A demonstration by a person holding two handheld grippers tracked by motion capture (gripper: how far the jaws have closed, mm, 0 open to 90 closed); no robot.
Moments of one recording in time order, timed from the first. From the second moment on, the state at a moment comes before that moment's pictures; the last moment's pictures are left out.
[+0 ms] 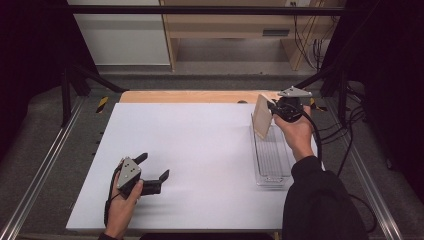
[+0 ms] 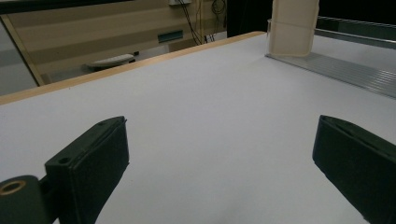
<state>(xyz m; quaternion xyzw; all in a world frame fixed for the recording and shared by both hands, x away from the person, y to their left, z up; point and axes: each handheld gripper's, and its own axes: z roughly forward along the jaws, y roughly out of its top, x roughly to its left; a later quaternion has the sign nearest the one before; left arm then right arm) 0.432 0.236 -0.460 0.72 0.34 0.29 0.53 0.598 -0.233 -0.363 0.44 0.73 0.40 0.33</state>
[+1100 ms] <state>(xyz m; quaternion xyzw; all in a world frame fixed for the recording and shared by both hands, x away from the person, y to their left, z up) 0.432 0.236 -0.460 0.72 0.34 0.29 0.53 0.608 -0.237 -0.368 0.46 0.71 0.42 0.34</state>
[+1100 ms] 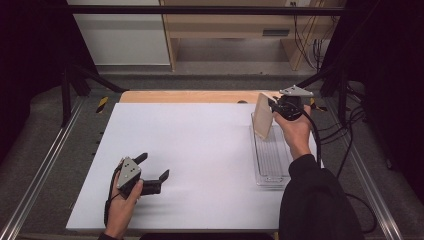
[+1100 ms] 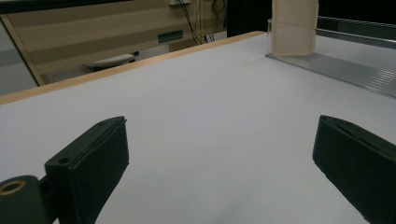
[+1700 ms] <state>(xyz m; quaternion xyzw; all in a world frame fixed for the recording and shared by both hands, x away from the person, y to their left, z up) 0.432 0.236 -0.460 0.72 0.34 0.29 0.53 0.614 -0.235 -0.374 0.47 0.69 0.42 0.35</state>
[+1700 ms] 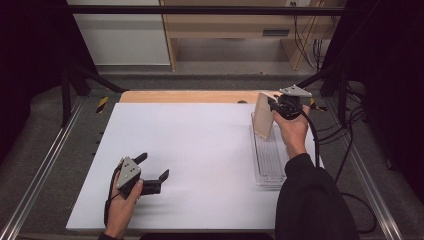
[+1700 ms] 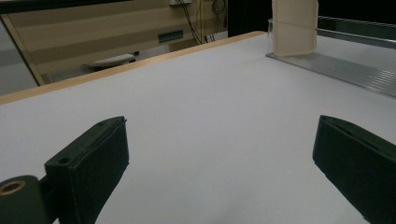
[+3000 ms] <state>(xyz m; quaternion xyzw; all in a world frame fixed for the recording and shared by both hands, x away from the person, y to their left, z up) 0.432 0.236 -0.460 0.72 0.34 0.29 0.53 0.625 -0.233 -0.383 0.50 0.66 0.43 0.36</state>
